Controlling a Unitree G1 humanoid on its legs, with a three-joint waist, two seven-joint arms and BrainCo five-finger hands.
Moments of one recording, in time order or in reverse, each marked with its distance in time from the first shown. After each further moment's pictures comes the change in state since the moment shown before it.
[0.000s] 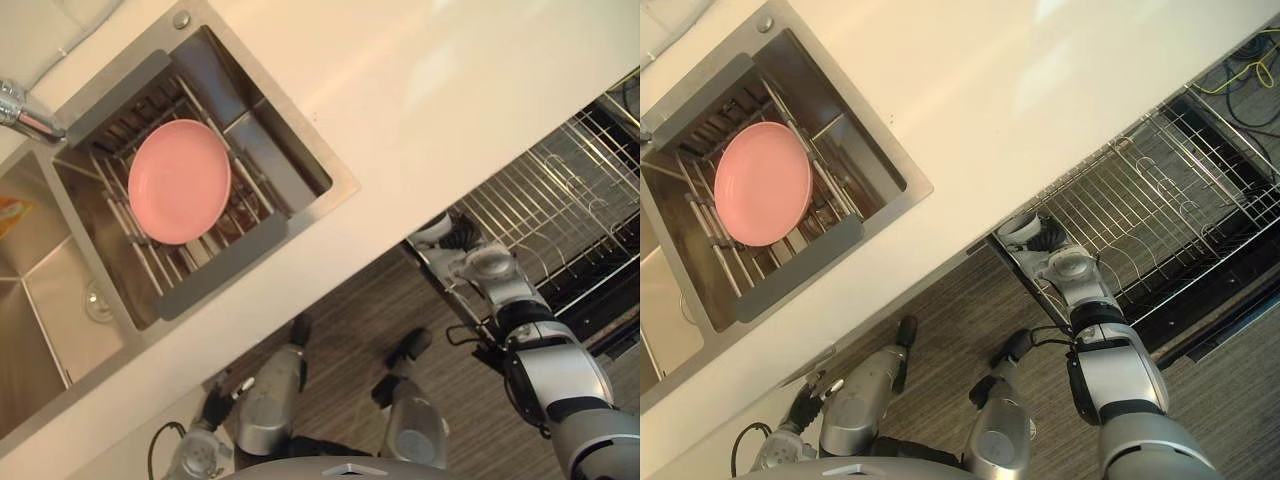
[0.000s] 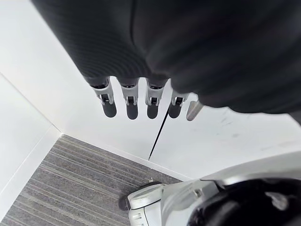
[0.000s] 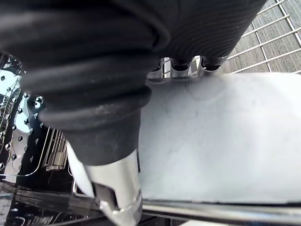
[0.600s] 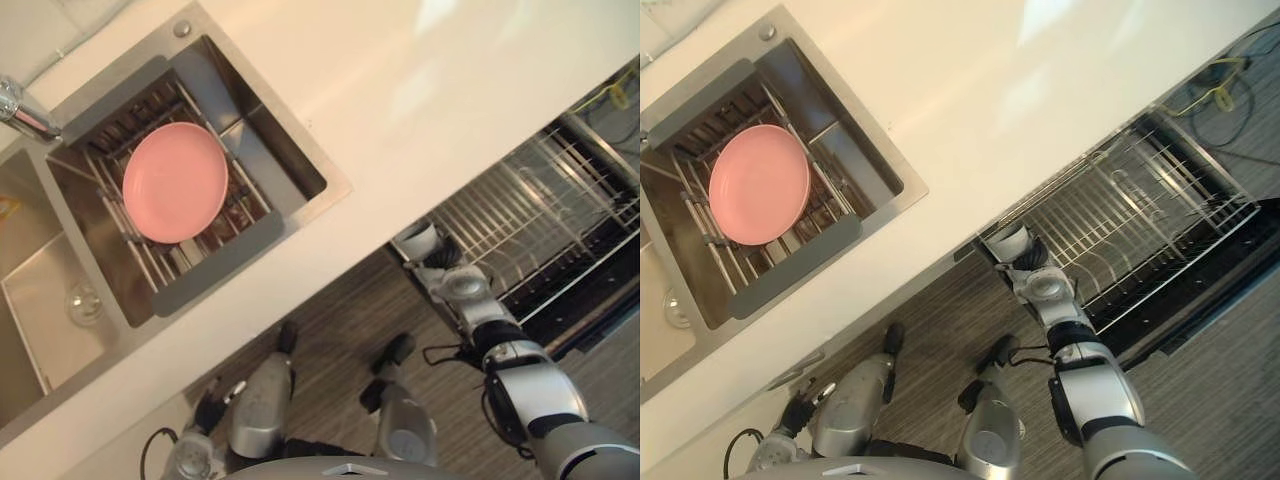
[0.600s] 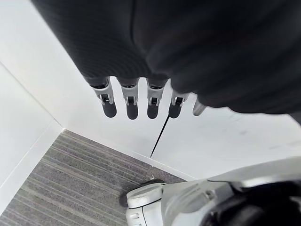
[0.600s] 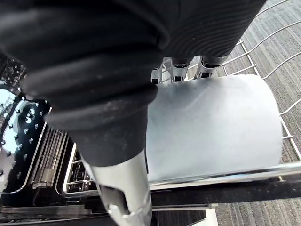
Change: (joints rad) left arm -0.002 0.009 0.055 0.061 -0.012 0.056 -0.036; right arm 0.159 0.138 -0.049 -0.106 -0.017 0.056 -0.180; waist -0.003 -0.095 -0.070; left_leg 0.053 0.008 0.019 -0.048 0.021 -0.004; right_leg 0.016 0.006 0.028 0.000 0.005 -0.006
